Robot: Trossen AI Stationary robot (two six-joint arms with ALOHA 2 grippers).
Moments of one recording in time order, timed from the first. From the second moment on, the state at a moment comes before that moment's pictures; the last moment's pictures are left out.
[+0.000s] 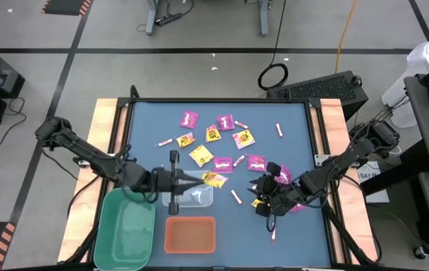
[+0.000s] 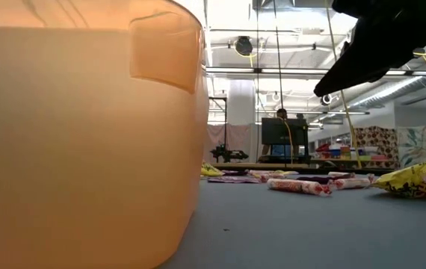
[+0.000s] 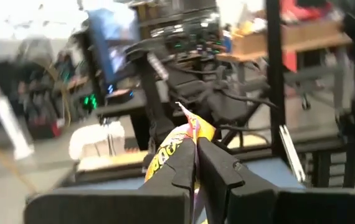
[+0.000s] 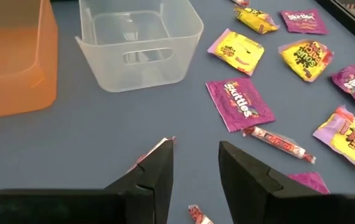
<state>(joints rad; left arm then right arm) -0.48 1.27 0.86 0.50 -0.45 0.26 0.56 1.38 0.75 -0.24 0.68 0.59</state>
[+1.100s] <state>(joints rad) -0.67 1.27 0.86 0.34 -0.51 1.24 0.56 1.38 0.75 -0.24 0.68 0.62</state>
